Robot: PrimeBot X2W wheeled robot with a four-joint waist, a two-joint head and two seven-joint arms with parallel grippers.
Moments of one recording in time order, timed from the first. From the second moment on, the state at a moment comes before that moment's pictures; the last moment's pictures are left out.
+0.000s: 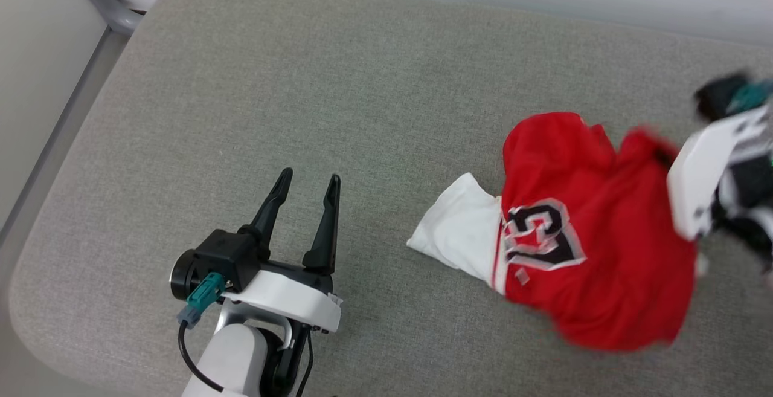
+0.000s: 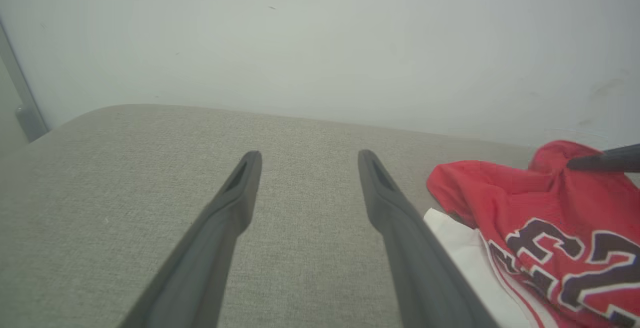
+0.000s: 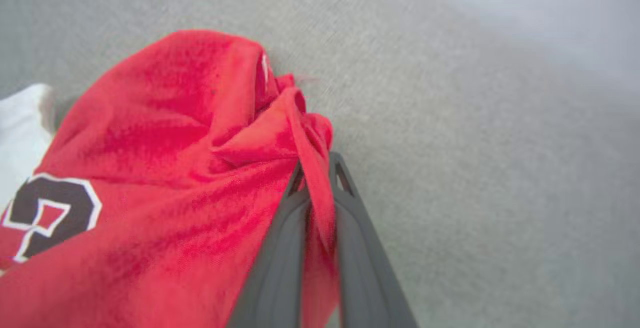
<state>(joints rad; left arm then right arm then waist) -0.24 0.07 -0.23 0.15 -0.28 -0.07 -0.26 -0.57 -0.45 0.23 0.29 0.41 0.13 0.73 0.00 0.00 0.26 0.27</state>
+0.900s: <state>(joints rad) -0.28 0.05 -0.23 0.20 -0.27 -0.11 -0.26 -0.75 -0.39 0.07 0.59 0.29 0.13 0.20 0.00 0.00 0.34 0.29</state>
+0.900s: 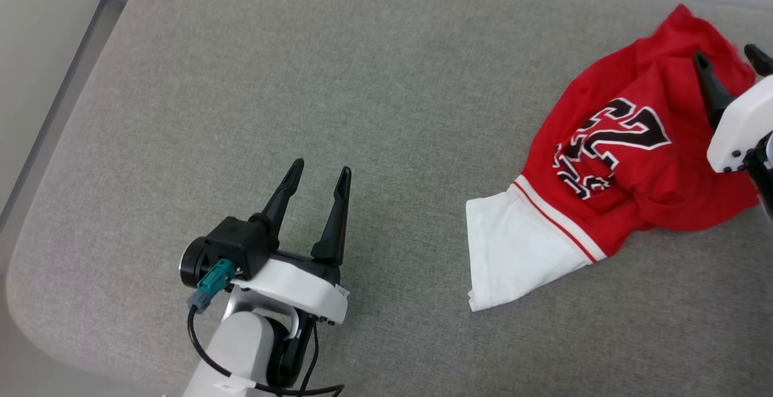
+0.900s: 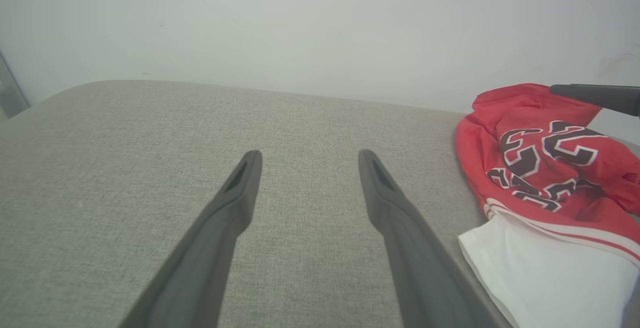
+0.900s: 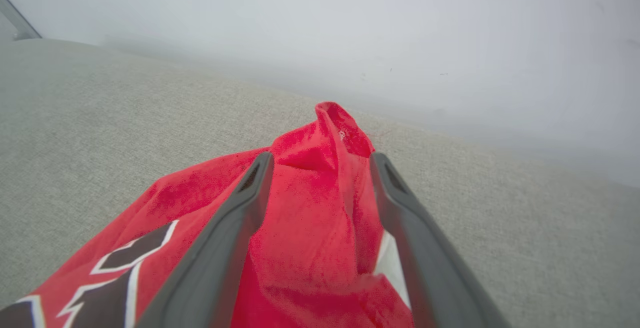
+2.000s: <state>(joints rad) -0.09 0.11 -0.16 0.27 -0.23 -0.07 -0.25 0.07 -0.07 -0.15 0.02 0.17 0.13 -0.08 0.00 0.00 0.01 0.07</state>
